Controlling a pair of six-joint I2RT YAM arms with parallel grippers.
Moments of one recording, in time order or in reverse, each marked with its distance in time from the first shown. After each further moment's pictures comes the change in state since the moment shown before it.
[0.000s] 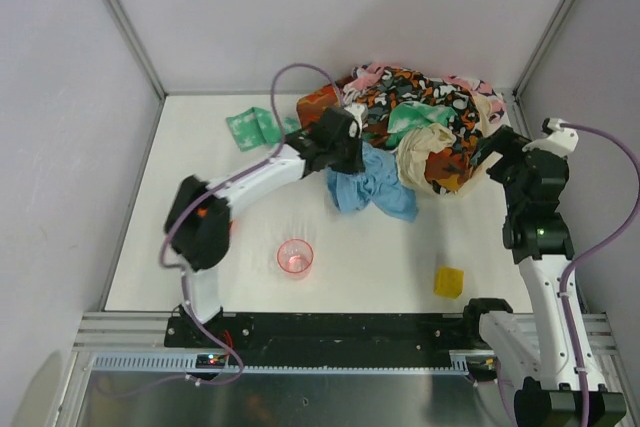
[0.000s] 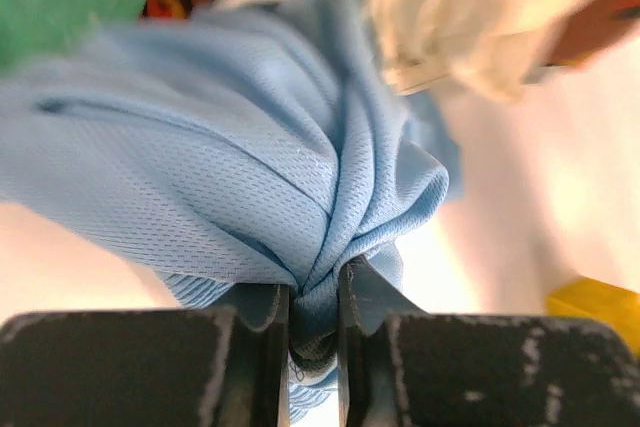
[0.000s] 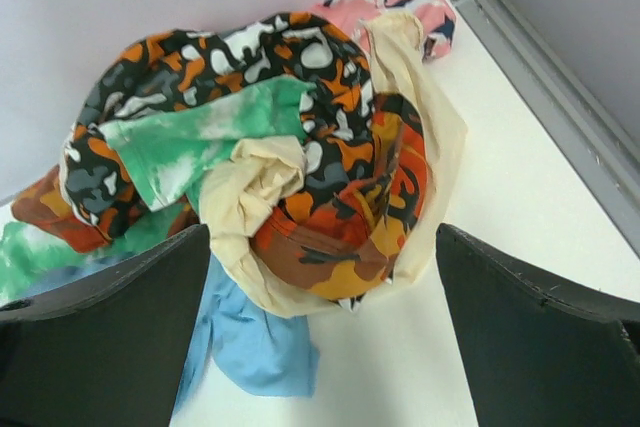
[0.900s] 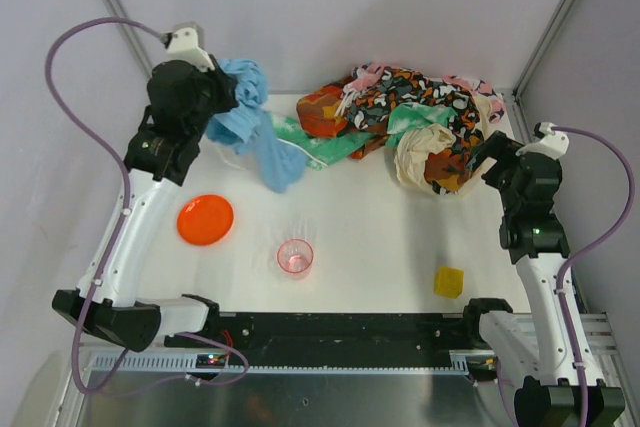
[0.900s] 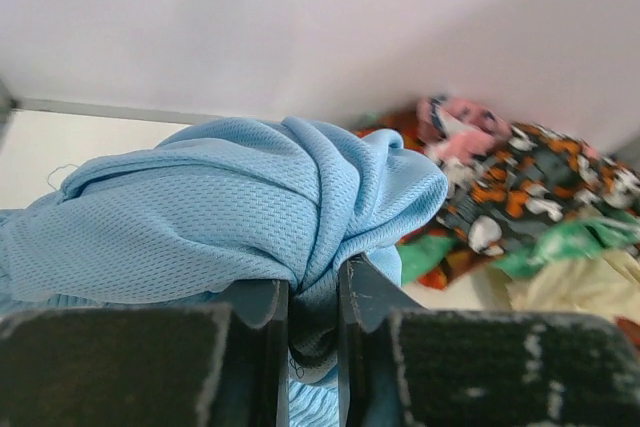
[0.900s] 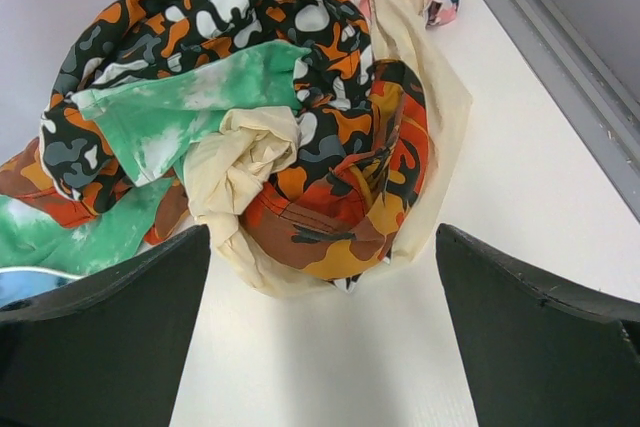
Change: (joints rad) left arm 0.396 -0.700 -0.031 -0.045 -0.229 0.115; right arm 0.000 -0.009 -0.064 -0.006 -0.027 0.000
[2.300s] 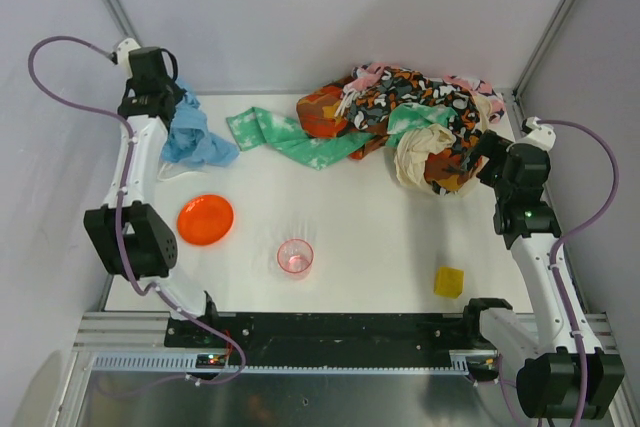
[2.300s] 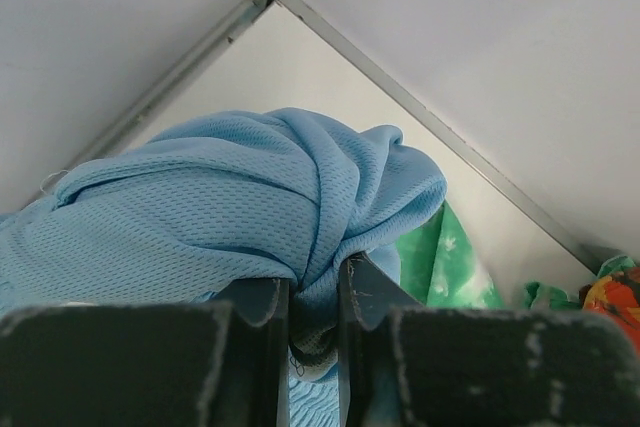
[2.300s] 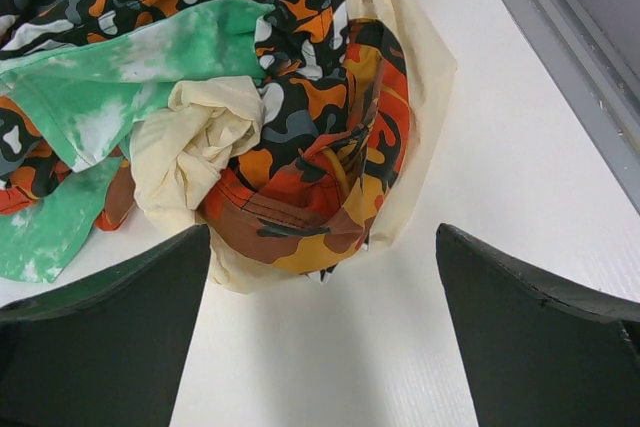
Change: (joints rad) left arm 0.437 0.388 0.114 -0.024 -0.183 -0.200; right arm 0.000 0.127 -0.006 0.014 0.018 -0.024
